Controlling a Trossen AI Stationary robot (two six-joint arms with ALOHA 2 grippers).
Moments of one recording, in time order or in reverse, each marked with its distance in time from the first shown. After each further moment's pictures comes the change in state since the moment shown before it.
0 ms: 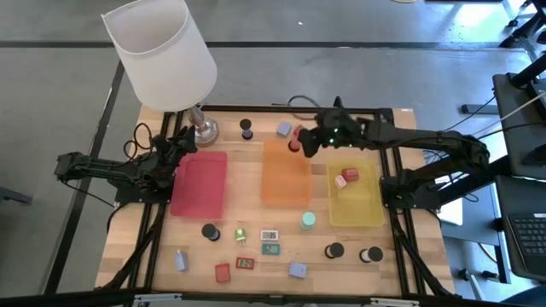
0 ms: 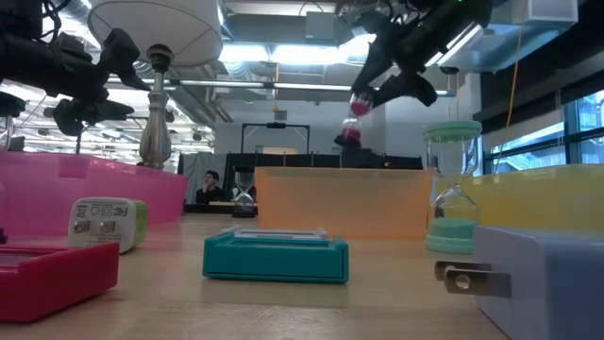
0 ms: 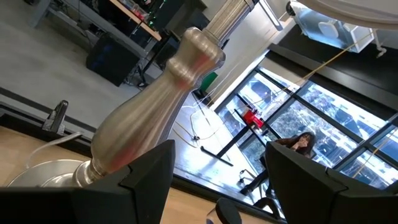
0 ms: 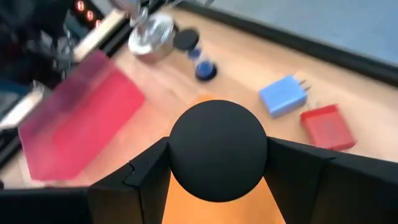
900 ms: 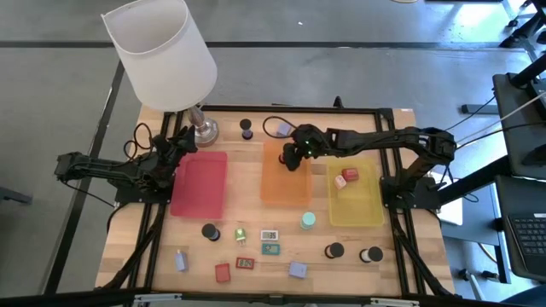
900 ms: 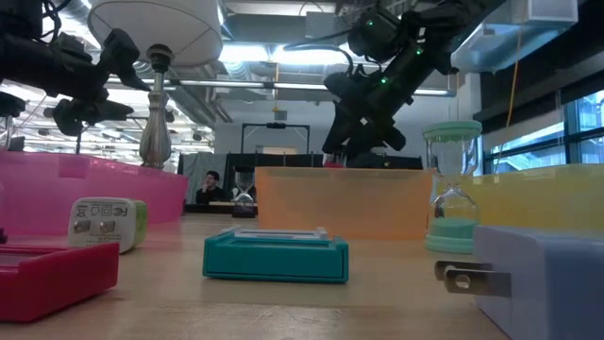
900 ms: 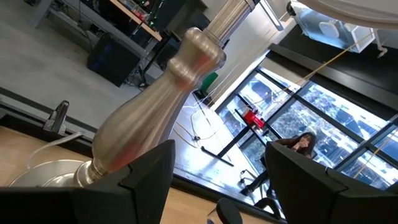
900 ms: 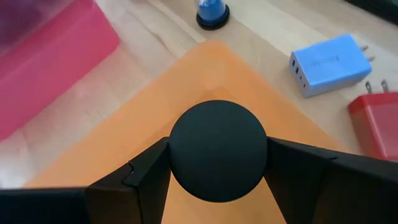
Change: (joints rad) left arm 0.000 0.000 0.000 -0.002 -0.003 0.000; right arm 0.028 0.311 0.001 0.176 -0.023 -0.137
